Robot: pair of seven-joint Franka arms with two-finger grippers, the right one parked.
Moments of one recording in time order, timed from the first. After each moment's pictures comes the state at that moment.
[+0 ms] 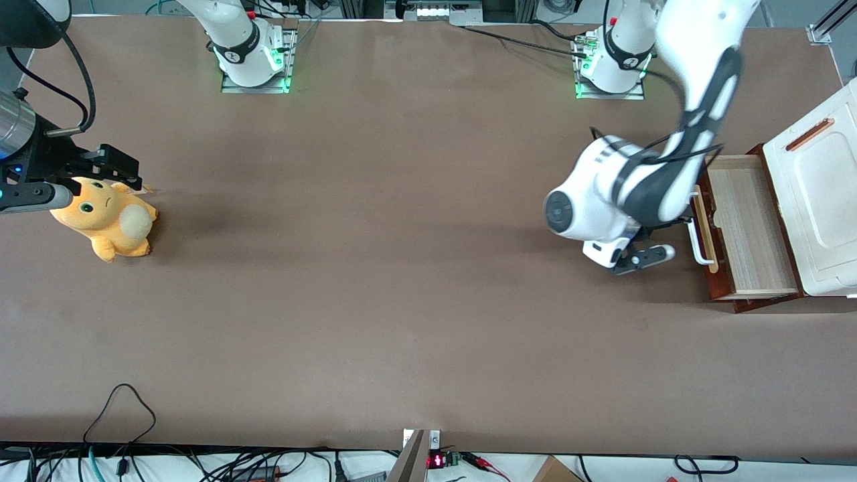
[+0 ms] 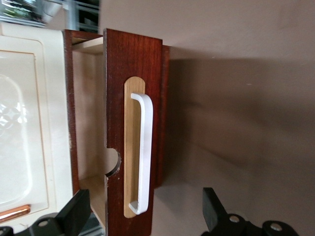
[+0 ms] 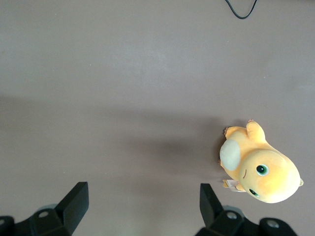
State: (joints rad) arm -0.10 0.46 -0.30 -1.73 0.78 1.54 -0.83
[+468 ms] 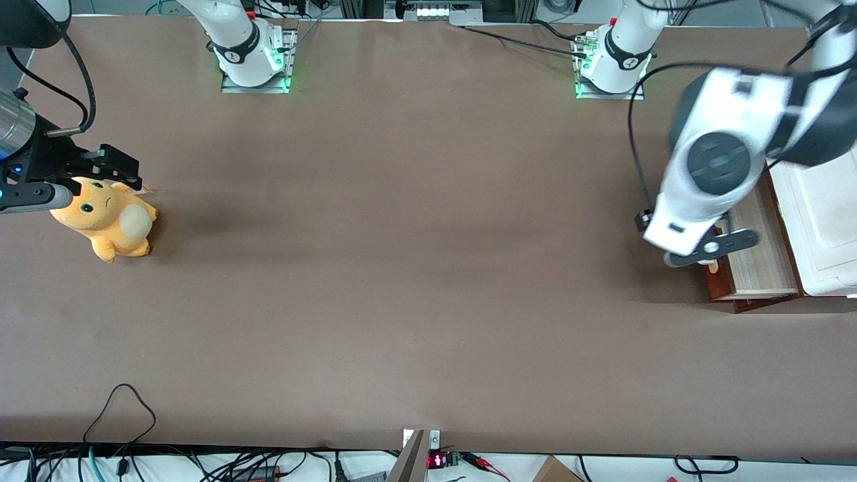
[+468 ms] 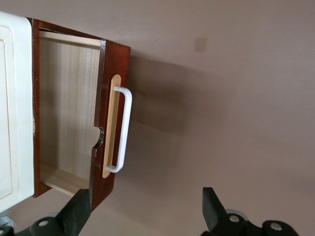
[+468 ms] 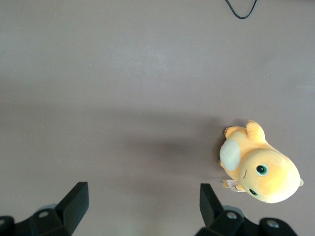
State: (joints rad) arm -0.05 0.24 -0.18 -1.56 0.26 1.56 -0.50
